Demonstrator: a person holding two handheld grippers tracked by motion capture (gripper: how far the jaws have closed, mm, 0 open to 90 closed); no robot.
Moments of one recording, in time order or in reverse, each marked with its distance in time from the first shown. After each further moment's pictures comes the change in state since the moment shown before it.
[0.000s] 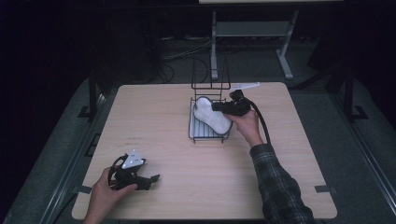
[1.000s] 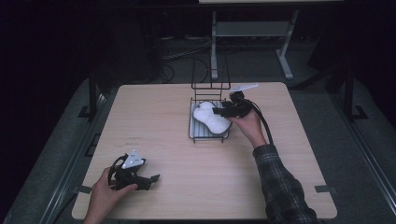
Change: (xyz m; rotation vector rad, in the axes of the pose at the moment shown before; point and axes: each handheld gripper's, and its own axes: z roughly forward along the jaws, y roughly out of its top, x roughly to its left) left arm 0.000 0.000 0.000 0.000 0.000 0.000; right arm 0.000 -0.002 -0.003 0.062 -0.127 -0.057
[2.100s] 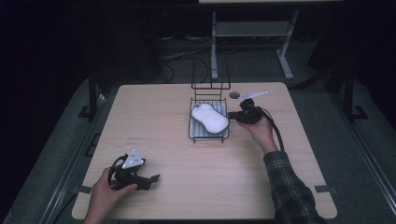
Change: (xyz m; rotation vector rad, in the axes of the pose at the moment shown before) left arm 0.000 0.000 0.000 -0.001 -0.001 -0.001; right arm -0.017 -0.032 -0.018 0.090 -0.039 -0.022
